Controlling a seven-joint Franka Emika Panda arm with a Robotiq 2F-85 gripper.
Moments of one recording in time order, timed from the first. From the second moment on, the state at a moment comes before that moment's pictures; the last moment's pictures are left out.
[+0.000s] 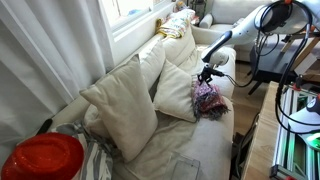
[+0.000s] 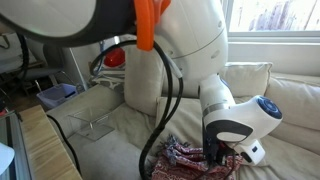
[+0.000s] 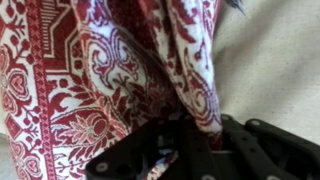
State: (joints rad) arm -0.75 1.41 0.20 -1.27 0.20 2.52 0.15
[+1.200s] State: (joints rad) arm -0.64 0.75 0.22 -1.89 0.48 2.57 -0.01
